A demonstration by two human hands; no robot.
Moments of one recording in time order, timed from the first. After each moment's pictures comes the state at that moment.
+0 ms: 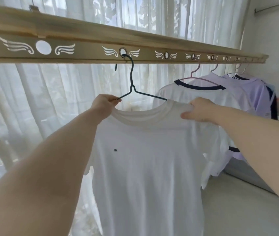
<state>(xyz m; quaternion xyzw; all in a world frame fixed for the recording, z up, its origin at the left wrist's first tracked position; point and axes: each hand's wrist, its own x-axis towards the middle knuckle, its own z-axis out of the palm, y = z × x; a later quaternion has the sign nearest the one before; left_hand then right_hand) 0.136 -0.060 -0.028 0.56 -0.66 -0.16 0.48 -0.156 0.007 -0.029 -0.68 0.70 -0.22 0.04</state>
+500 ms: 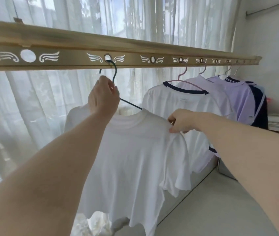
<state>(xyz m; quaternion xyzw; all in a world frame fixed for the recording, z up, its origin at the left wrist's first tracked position) 0.034 0.010 -0.007 0.57 -0.60 0.12 0.55 -0.194 0.040 -0.039 -0.73 0.65 -0.14 0.14</state>
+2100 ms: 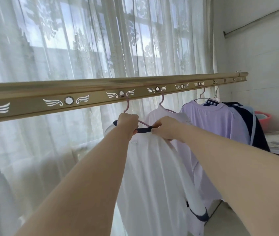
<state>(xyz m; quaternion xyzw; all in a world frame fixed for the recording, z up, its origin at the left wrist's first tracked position) -0.276 -0.153 0.033 0.55 -0.53 -0.34 0.55 -0.409 -0.125 0.010 -0.71 0.59 -0.33 0.19</state>
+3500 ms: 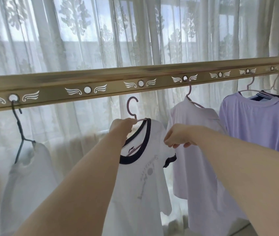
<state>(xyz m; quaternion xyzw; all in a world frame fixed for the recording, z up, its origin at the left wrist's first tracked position) -0.267 -0.140 0.000 0.67 -0.41 -0.27 0.55 -0.456 -0.156 -0.012 -0.79 0.55 -0.14 0.22</state>
